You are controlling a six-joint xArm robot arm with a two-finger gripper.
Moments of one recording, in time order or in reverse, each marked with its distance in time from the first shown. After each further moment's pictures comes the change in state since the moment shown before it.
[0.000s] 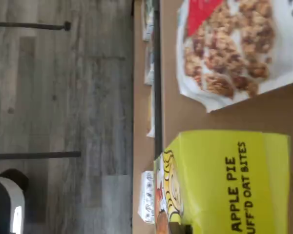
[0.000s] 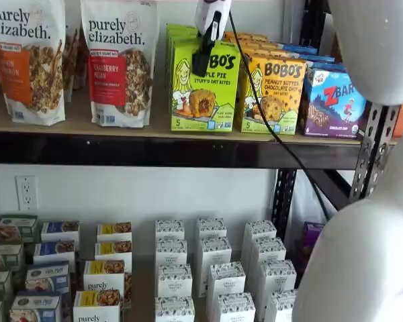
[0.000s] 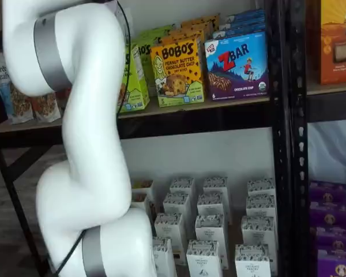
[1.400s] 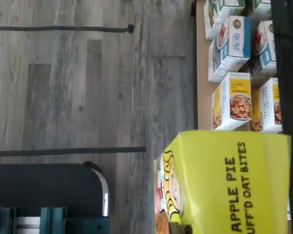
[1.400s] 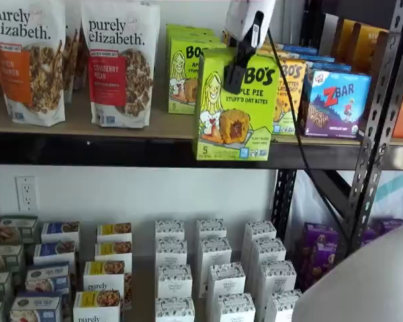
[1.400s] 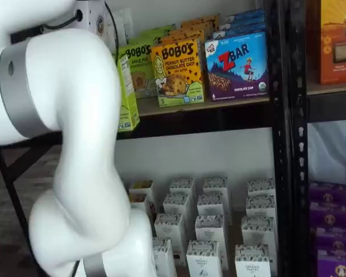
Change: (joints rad) arm 0.009 -0.394 0.295 0.050 0.168 0.035
